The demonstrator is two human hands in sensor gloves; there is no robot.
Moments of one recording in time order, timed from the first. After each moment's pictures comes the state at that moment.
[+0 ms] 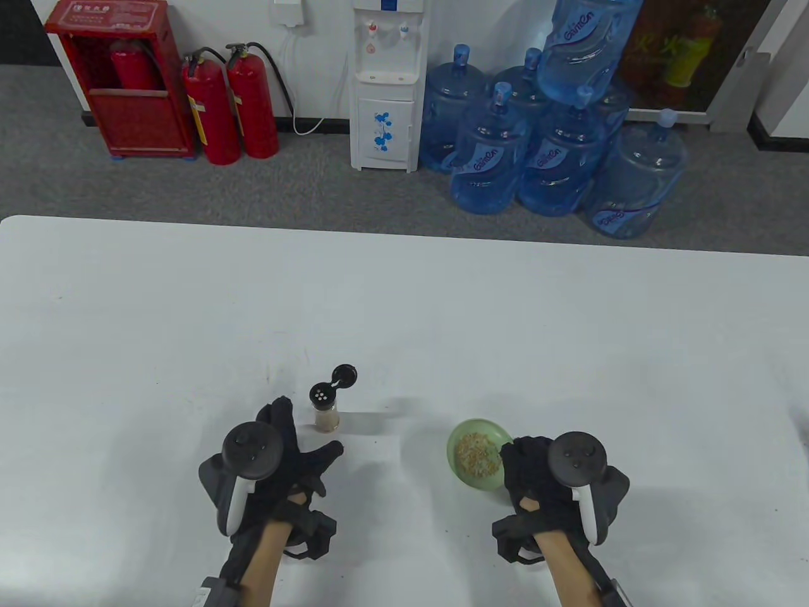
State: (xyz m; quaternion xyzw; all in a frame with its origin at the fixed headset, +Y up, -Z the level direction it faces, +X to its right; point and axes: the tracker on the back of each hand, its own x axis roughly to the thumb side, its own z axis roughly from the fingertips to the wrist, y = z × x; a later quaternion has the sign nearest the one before) left_hand -0.196 -0.726 -0.240 0.01 0.15 0.36 0.92; right_hand 0.214 -0.735 -0.267 -0.20 -0.01 0.93 0.32
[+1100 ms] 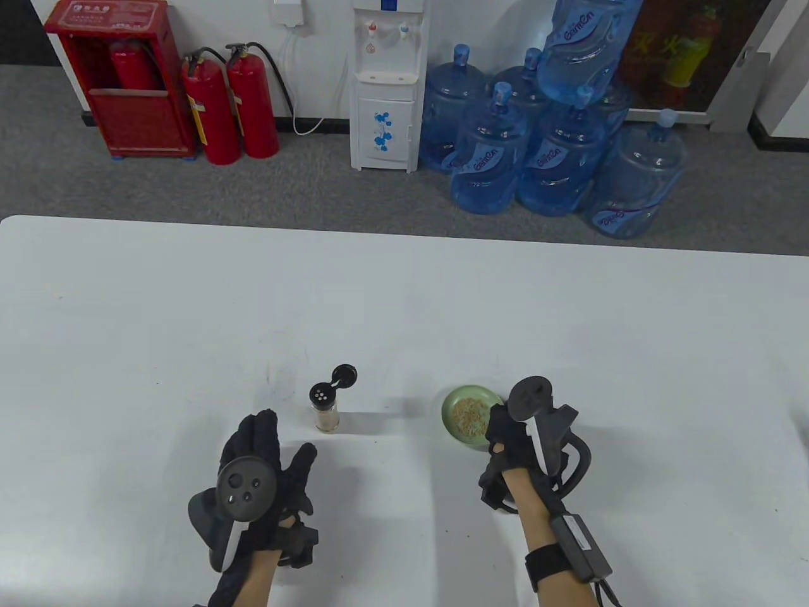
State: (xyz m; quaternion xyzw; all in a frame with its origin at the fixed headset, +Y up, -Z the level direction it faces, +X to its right) left_hand -0.201 -0.728 -0.220 0.11 0.15 0.28 0.94; right_hand 0.183 -0.743 -0.338 -0.26 0.01 0.95 0.17
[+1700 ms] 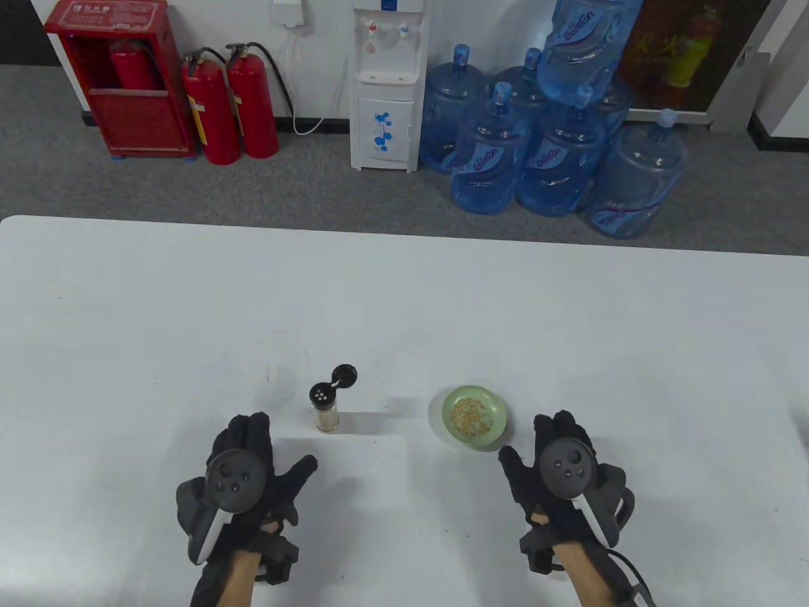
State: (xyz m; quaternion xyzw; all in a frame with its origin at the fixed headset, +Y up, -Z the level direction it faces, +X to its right) left_hand -0.218 -0.735 -0.224 0.00 0.10 0.27 0.96; right_hand 0.219 -0.725 -0.258 -0.09 -0.05 0.98 0.17
